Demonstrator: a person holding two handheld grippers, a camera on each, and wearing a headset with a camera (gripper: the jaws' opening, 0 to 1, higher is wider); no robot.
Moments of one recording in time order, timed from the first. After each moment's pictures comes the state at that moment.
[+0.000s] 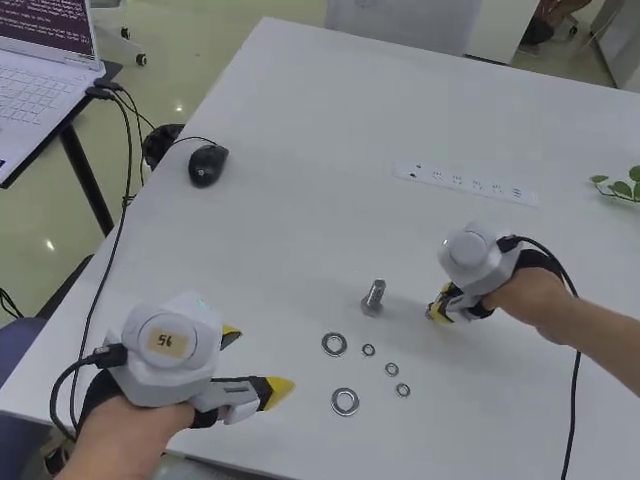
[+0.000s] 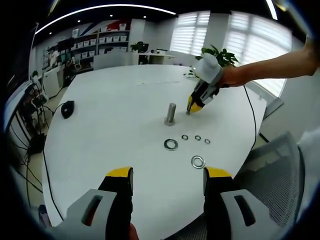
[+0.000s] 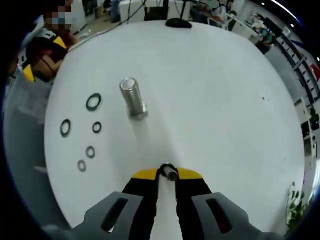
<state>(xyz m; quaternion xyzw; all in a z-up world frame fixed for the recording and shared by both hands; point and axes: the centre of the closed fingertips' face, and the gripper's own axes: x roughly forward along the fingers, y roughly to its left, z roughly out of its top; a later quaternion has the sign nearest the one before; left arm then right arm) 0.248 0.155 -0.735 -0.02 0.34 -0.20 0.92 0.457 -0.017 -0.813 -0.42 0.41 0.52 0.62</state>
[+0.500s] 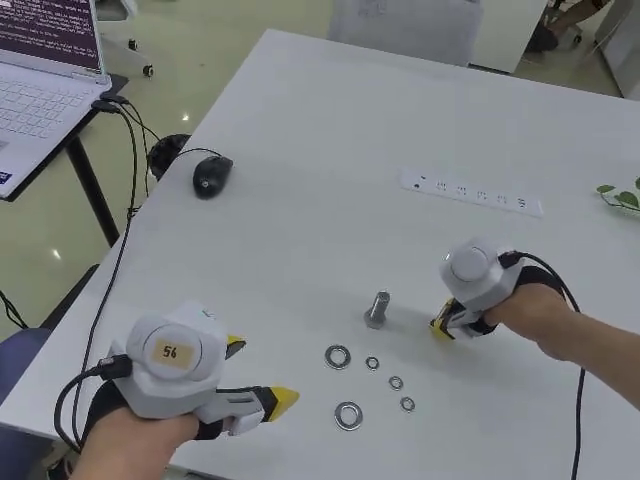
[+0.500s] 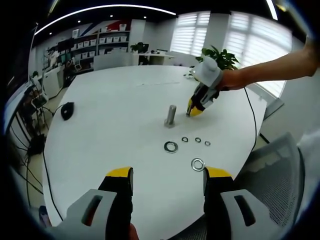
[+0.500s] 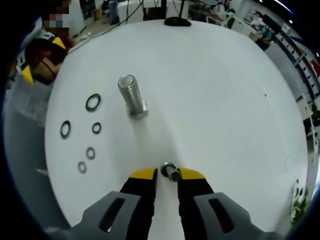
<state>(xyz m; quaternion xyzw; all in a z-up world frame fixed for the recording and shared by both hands) 0.254 0.152 -0.732 -0.02 0.34 -0.20 0.92 0.457 -0.020 -0.815 -0.40 0.41 0.52 0.63</state>
